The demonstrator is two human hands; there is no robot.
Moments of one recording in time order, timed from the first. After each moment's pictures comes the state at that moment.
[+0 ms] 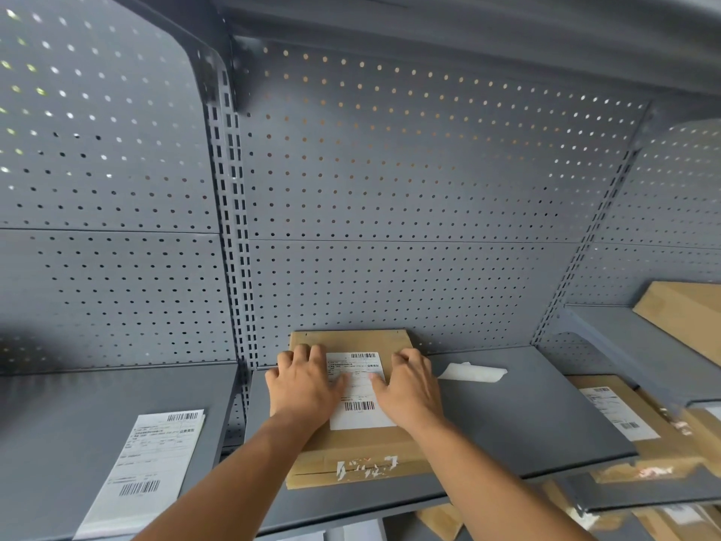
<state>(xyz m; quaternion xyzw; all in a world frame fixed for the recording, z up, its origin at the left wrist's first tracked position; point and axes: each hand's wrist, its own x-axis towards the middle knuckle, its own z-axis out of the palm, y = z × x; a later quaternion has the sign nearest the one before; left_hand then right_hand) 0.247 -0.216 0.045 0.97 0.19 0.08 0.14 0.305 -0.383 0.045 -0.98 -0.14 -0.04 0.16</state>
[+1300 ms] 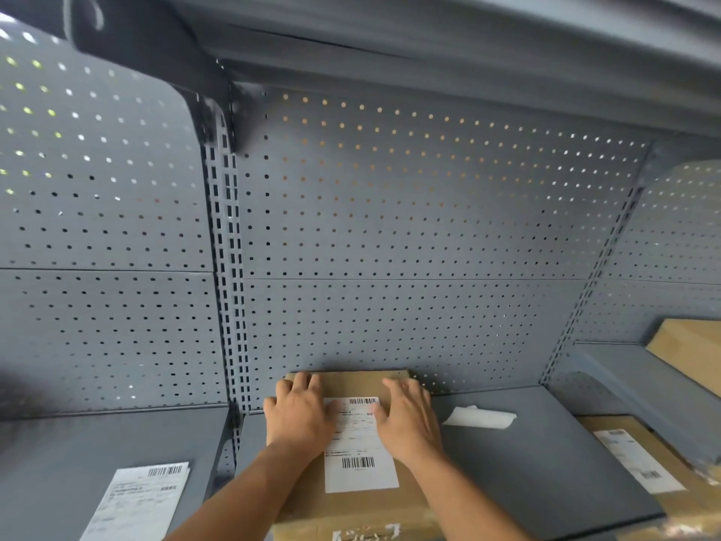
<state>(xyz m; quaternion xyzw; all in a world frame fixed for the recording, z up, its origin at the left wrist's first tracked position) 0.284 -0.202 0.046 0.97 0.18 0.07 0.12 0.340 -0.375 0.041 -0.97 -0.14 -0.04 0.21</state>
